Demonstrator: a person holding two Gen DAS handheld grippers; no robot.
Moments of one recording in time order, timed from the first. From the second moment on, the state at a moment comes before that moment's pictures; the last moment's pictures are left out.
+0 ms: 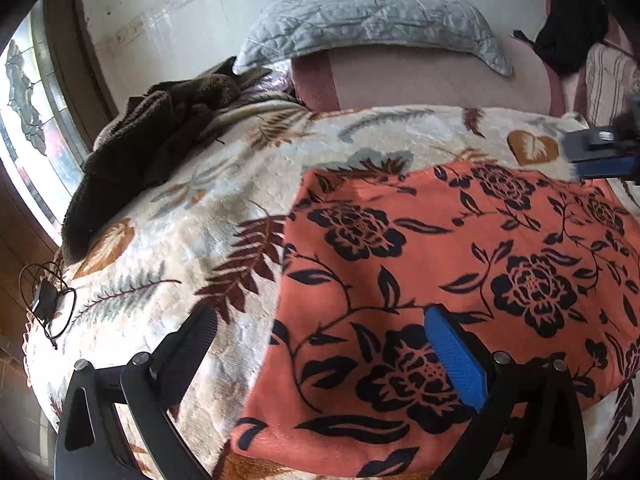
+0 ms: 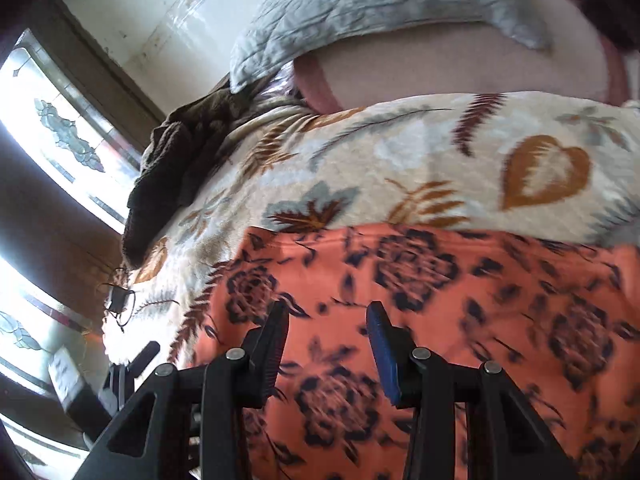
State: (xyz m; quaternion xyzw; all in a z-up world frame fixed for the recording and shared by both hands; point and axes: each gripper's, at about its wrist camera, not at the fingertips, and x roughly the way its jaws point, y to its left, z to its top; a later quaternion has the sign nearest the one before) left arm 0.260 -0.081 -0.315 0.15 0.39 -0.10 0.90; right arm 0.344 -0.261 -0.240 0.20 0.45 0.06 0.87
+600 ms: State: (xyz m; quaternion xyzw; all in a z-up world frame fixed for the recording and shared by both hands) left arm 0.186 -0.081 -0.311 0.15 0.38 -0.10 0.91; right arm 0.122 -0.310 -0.279 0.27 0.42 -0.06 0.87
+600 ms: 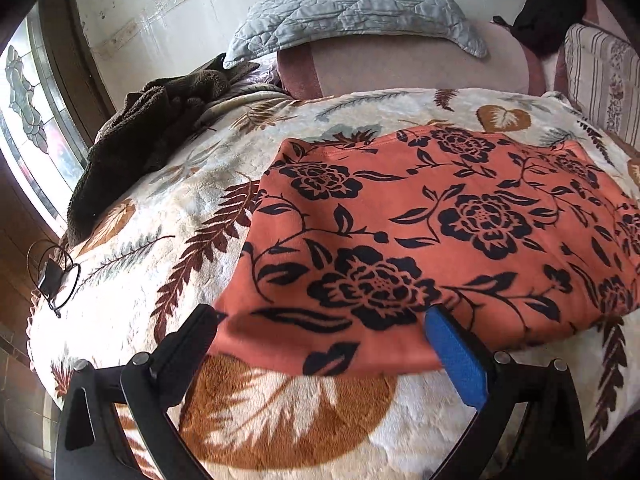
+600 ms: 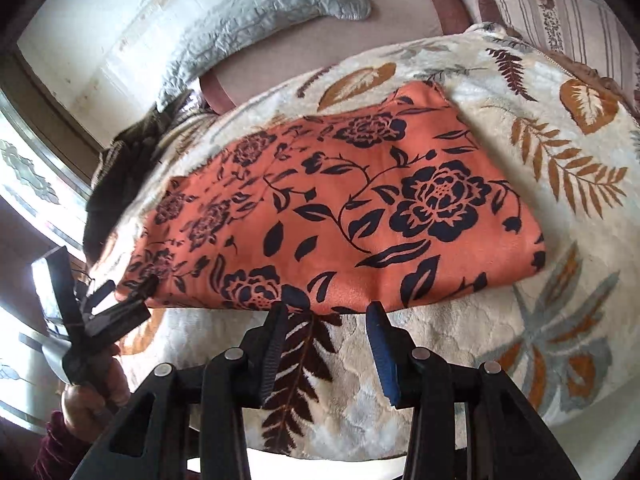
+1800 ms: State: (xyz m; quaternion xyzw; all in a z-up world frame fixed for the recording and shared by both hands) left arm 0.049 -0.093 -0.193 0.10 0.24 -0.21 0.94; right arm -0.006 -0.345 -0.254 0.43 0.19 -0.04 0.88
